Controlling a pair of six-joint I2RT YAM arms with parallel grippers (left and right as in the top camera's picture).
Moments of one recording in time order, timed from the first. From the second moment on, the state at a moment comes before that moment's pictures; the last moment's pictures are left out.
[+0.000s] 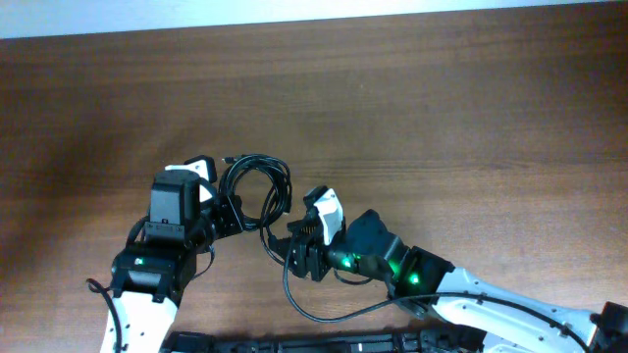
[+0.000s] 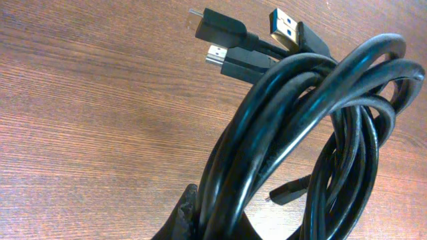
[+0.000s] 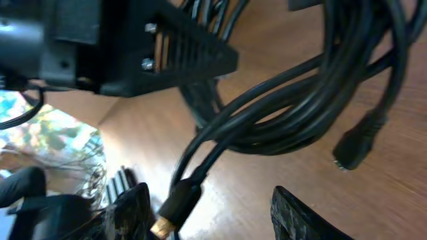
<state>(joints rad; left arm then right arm) -0.17 0.96 0.77 -0.69 0.18 -0.47 0.95 1.24 0.52 0.38 -0.21 0.59</state>
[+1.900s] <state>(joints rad) -0.29 0.96 0.77 -0.62 0.43 -0.20 0.70 1.31 0.53 0.54 -0.41 1.13</state>
